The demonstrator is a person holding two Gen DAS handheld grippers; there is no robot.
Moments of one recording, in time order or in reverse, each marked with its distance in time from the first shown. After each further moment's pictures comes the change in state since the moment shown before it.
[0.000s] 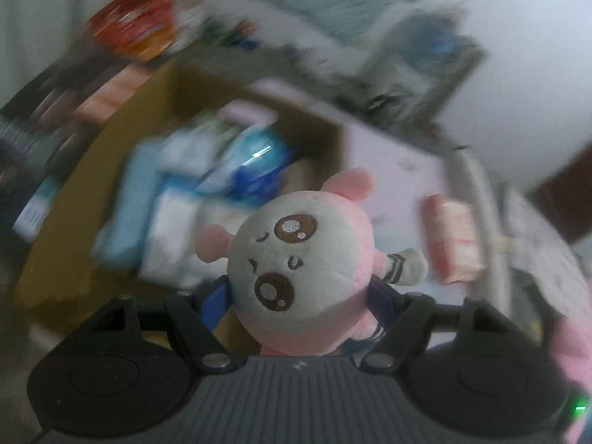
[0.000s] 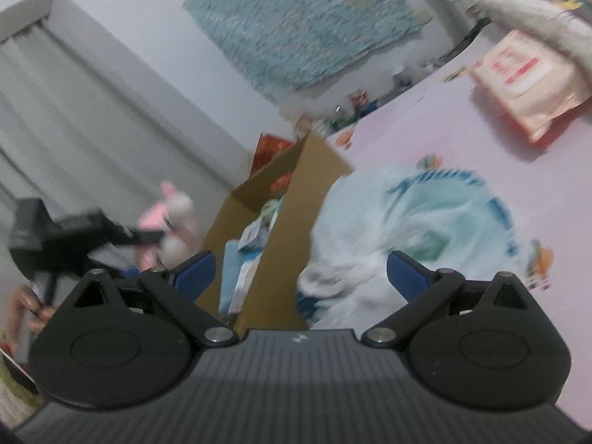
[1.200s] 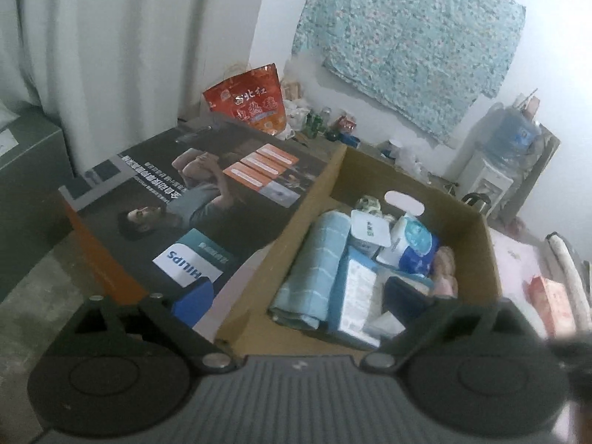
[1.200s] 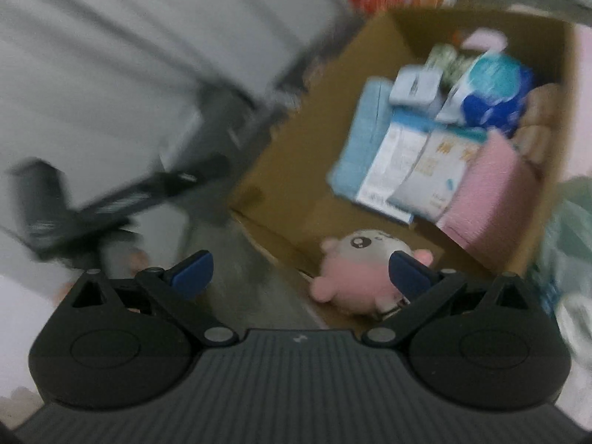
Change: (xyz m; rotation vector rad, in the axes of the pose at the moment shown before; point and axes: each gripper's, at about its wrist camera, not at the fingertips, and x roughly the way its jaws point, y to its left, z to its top) left arm -0.058 0.123 -0.038 -0.073 -0.376 0.234; right arm 0.200 0.187 -0.004 -0.373 0.761 0.100
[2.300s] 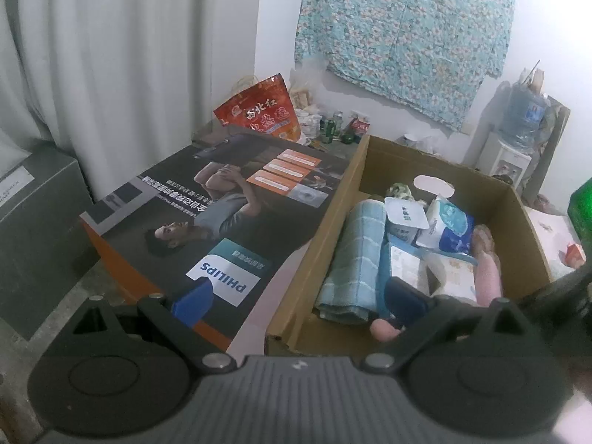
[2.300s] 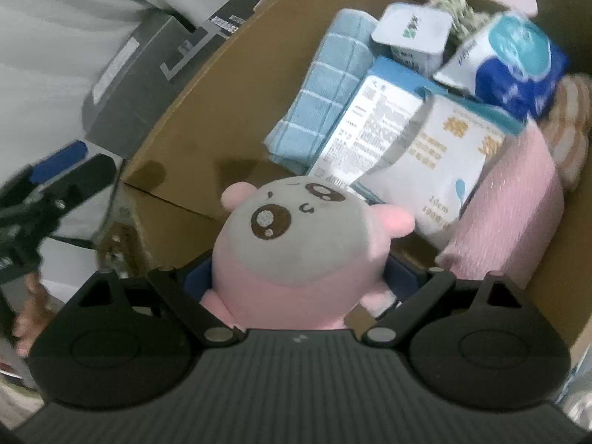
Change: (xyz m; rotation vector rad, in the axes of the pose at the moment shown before) left arm 0.011 0.020 -0.019 0.109 -0.050 0.087; right arm 0.071 -0.014 0.011 -0.072 0.170 -0.203
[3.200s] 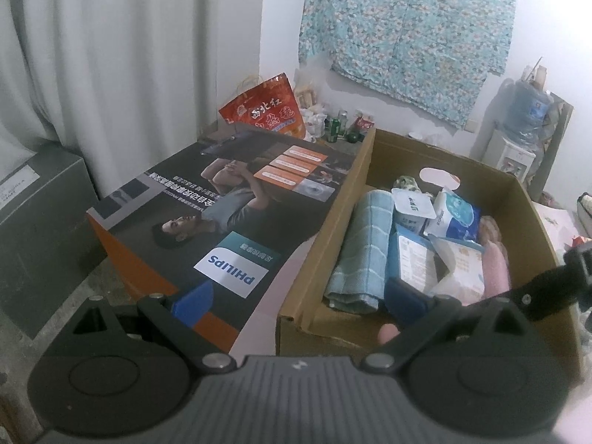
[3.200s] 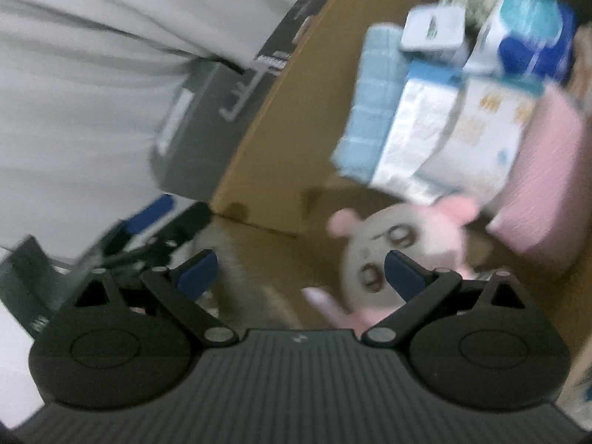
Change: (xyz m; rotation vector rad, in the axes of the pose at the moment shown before) left arm 0.000 0.003 -0.010 0.011 -0.005 0.020; right arm -0.026 -0.015 -0.014 0.207 -0.072 0.322
